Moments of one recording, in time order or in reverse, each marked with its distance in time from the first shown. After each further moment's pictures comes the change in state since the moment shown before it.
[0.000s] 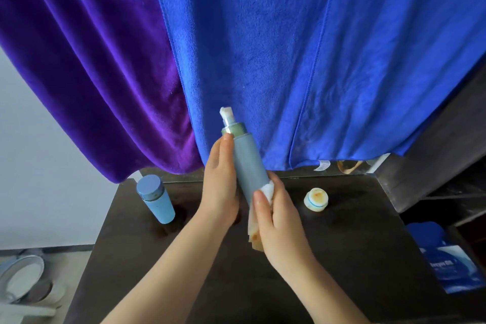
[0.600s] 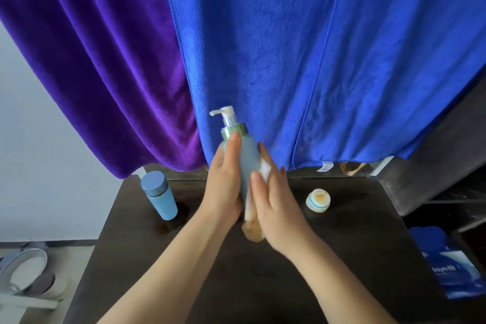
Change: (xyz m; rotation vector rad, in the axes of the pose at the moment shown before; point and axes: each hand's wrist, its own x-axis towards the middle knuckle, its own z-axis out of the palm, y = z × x) left_hand -0.012 0.010 0.001 0.028 -0.015 0.023; right_hand 0.021 -0.021 -0.005 0.015 -0.144 -0.127
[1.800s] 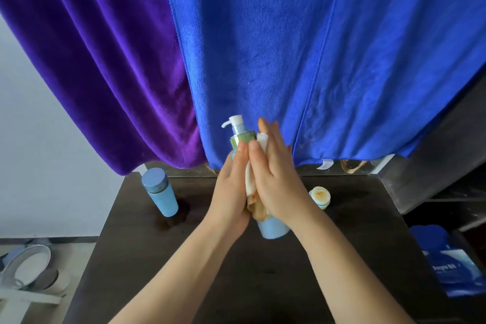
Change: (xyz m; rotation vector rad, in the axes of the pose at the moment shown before) left_hand -0.017 -0.013 -0.002 -0.089 -0.212 -0.045; right_hand 0.023 -0.021 -0.009 -0.085 0.072 -0.018
